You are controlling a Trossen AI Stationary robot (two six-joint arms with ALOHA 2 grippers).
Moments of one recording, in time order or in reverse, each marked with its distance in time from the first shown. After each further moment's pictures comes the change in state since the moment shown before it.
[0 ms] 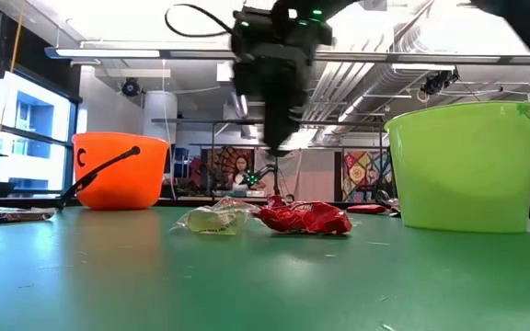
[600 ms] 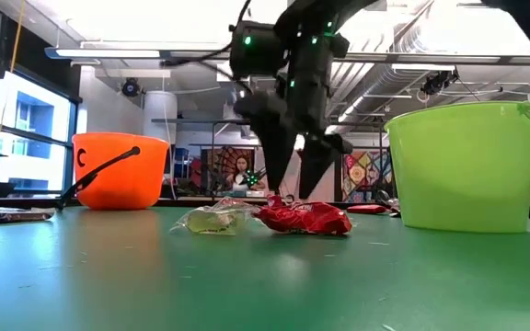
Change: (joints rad) left arm 0.000 0.000 0.000 -0.074 -0.003 0.043; right arm 0.112 0.047 -0.114 0.084 0.167 0.662
